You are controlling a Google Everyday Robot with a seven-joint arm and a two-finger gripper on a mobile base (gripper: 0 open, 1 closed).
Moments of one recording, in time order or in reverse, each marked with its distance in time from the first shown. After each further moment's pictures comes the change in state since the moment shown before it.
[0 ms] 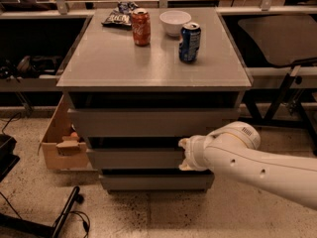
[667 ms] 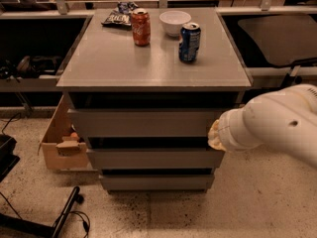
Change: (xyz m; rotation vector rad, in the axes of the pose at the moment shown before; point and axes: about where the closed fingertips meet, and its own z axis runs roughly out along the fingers) arm 0.032 -0.036 -0.134 -0.041 0.100 0.018
